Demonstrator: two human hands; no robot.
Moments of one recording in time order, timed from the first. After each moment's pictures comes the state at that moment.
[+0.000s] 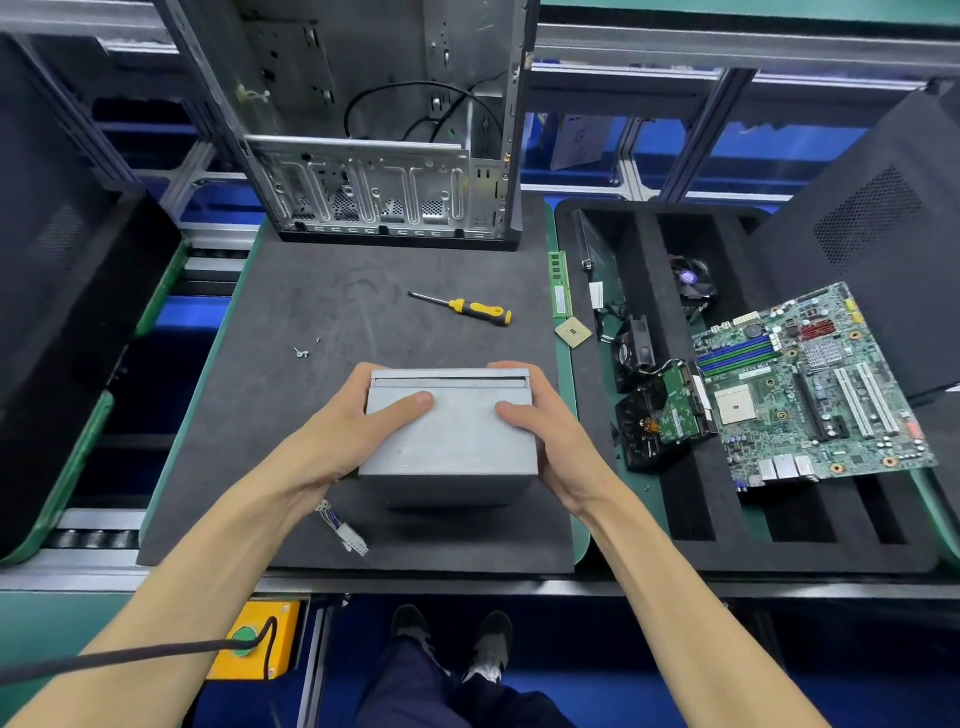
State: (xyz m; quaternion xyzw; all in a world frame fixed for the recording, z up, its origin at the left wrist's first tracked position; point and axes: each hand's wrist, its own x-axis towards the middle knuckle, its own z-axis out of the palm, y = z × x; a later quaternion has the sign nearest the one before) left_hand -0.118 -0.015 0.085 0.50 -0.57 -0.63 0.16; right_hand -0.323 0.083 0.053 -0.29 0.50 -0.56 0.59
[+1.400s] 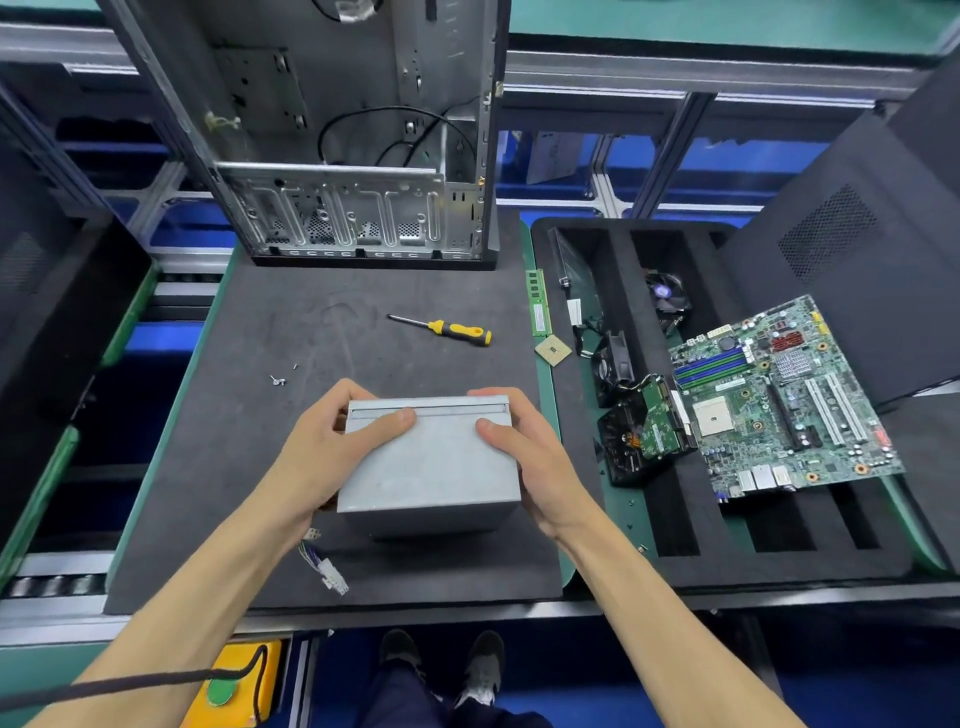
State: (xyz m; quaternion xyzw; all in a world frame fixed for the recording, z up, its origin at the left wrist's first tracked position) left_hand -0.124 -0.021 0.087 0.49 -0.59 -0.61 0.20; right_hand -0.319 0.081 0.051 -0.29 0.53 -0.58 0.55
